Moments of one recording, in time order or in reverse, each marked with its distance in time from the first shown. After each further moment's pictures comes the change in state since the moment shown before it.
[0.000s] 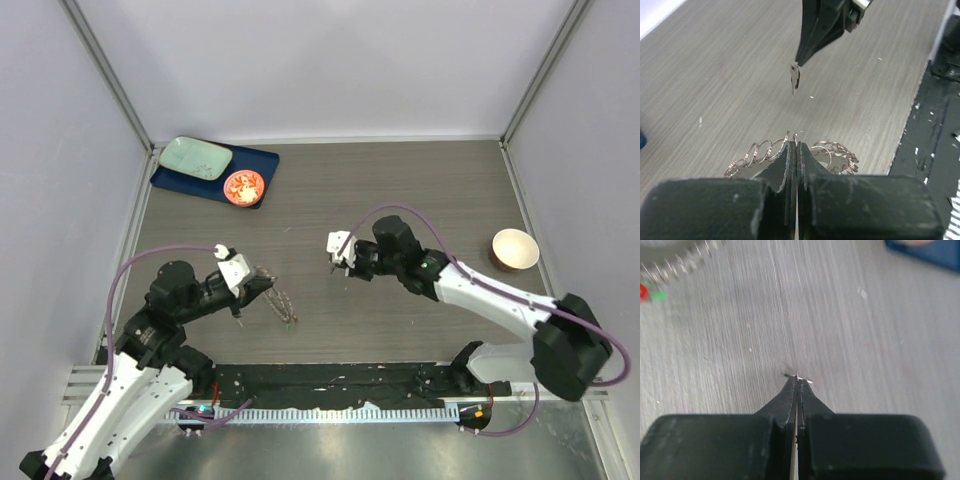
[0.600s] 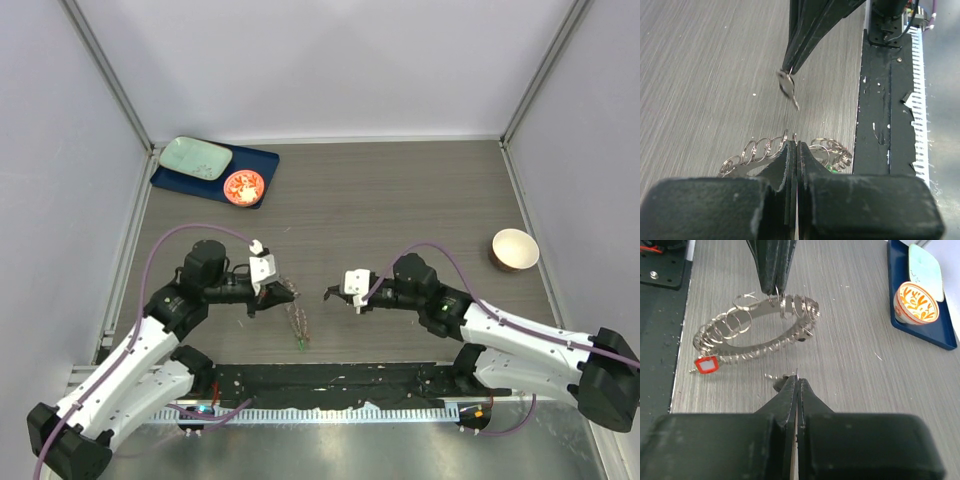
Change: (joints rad) left arm -0.026 0.265 0.006 0.046 0.305 0.108; right arm 0.213 -0.359 -0.264 0.277 0.007 0.096
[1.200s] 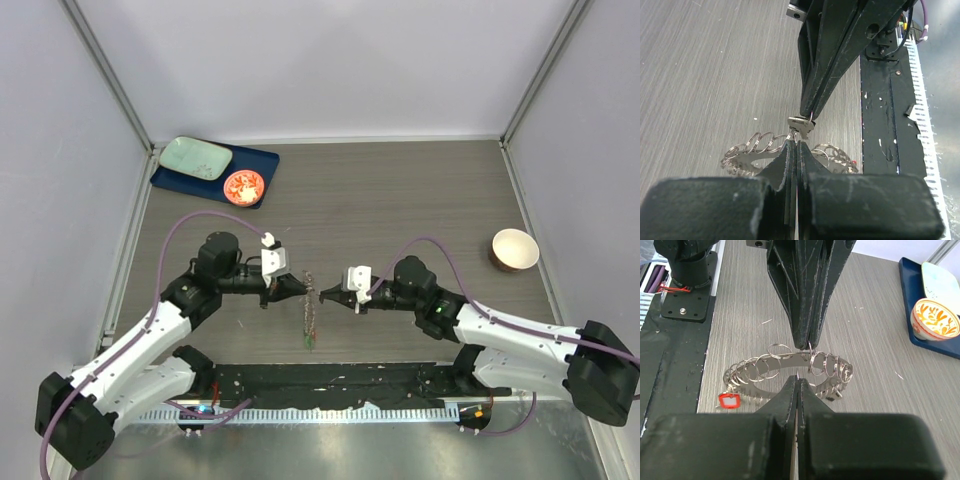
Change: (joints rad) left arm -0.035 0.149 -0.010 0.231 0.062 -0.020; right arm 0.006 0.047 -0.061 0.219 -0.082 0.158
